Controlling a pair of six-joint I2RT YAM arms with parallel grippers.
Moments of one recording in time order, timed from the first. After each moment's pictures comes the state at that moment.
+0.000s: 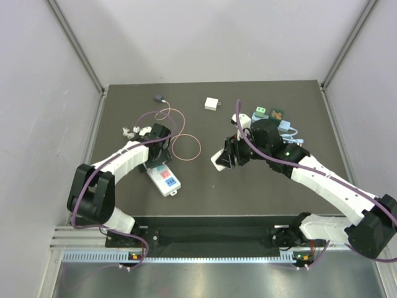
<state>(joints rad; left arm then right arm) -0.36 1.51 0.97 -0.70 -0.40 -0.79 0.70 1.16 0.98 -0.39 -0.30 0.29</state>
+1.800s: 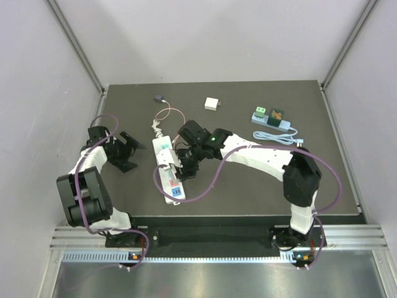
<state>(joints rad) 0.32 1.50 0.86 -0.46 0.51 -0.67 1.01 1.85 1.57 -0.63 -0.55 -0.87</state>
